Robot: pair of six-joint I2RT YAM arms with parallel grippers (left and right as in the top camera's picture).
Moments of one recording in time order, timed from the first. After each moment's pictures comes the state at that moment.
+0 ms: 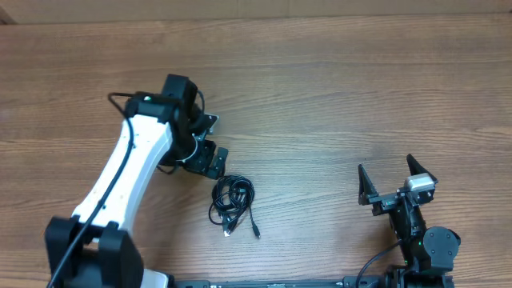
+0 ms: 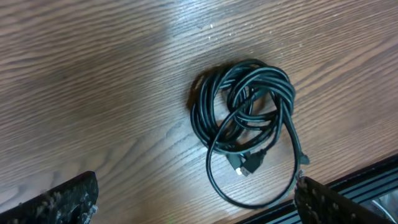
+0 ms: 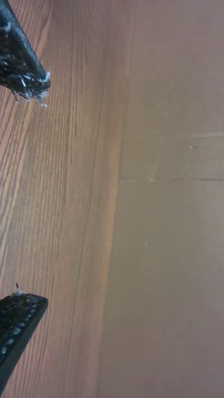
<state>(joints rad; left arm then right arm) -0.21 1.63 1.32 -1.27 0.20 0.10 -0.08 0.01 0.02 -0.01 -0.28 -0.03</state>
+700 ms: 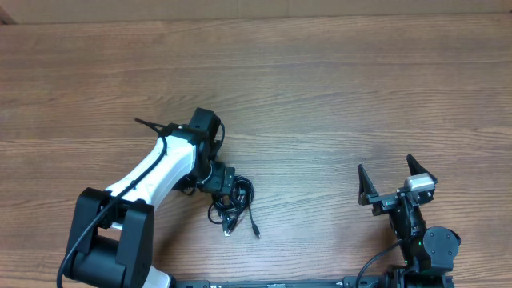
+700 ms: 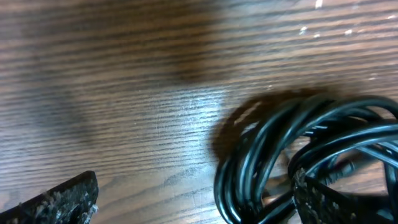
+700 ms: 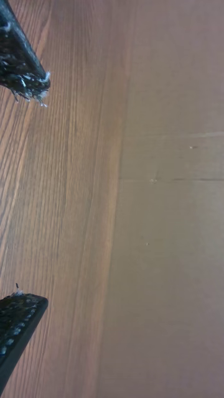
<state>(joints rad) -0.31 1.70 0.99 -0.91 0.06 -0.20 -0.08 0.01 0.02 -0.01 -0.28 -0.04</state>
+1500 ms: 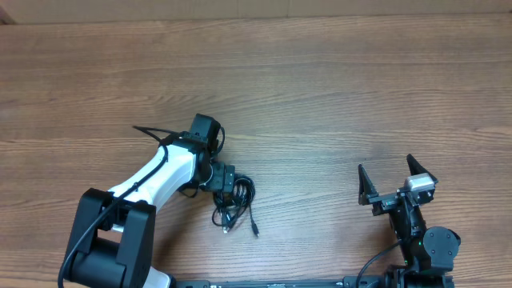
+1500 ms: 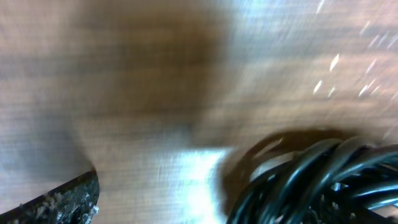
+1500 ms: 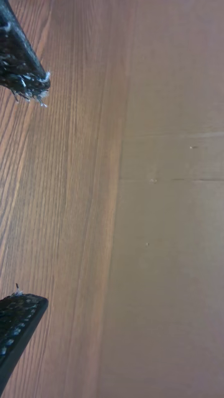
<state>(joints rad) -0.31 1.69 0.90 -0.71 0.04 -0.26 -0.08 0.01 0.02 -0.01 -0.28 -0.03</state>
